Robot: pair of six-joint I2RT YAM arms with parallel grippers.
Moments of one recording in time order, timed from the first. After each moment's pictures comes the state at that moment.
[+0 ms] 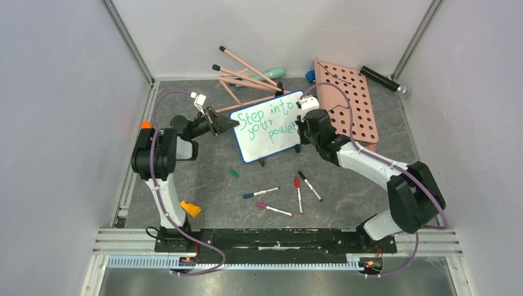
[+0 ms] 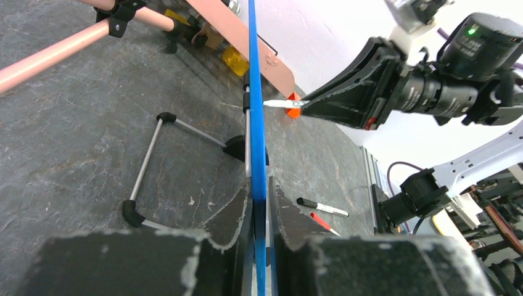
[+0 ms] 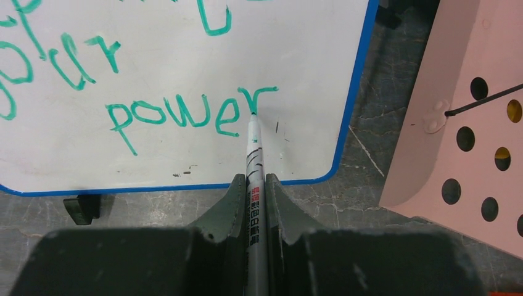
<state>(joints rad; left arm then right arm) -0.01 2.01 0.81 1.48 1.13 -0.92 0.55 1.50 0.92 0.02 0.20 0.09</state>
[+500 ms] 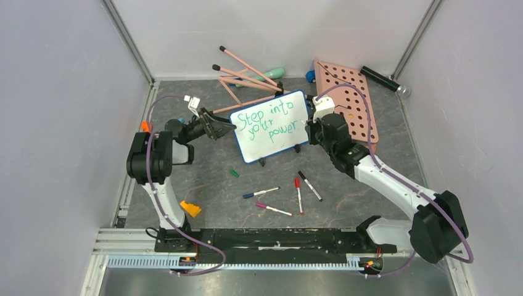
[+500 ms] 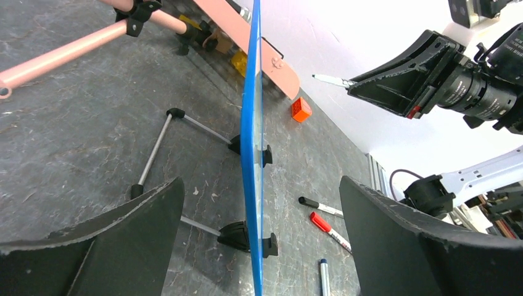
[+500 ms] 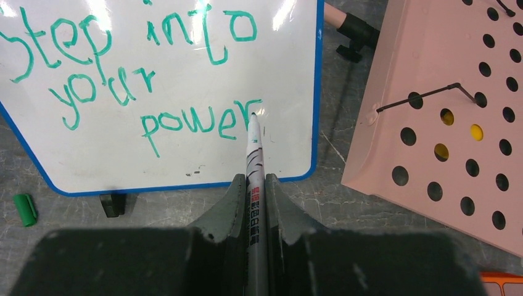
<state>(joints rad) 0.02 1.97 0.75 1.49 1.12 -0.91 0.55 1.25 0.84 0.02 0.22 0.10</state>
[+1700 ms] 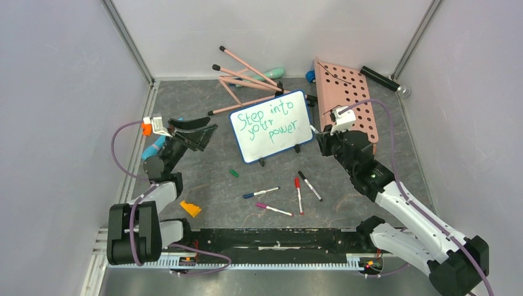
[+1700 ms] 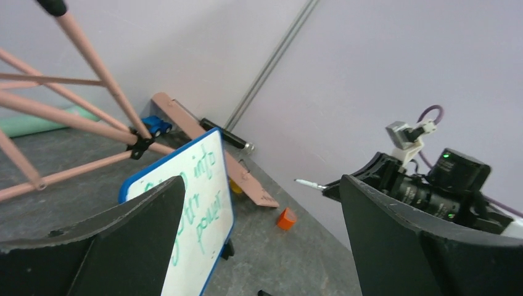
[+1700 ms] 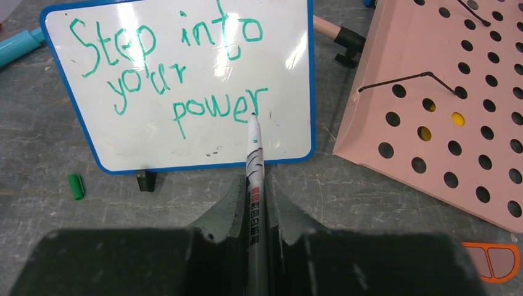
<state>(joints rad) 0.09 1.20 0.29 1.48 0.71 -1.02 0.55 0.91 0.69 -0.05 0.19 0.13</state>
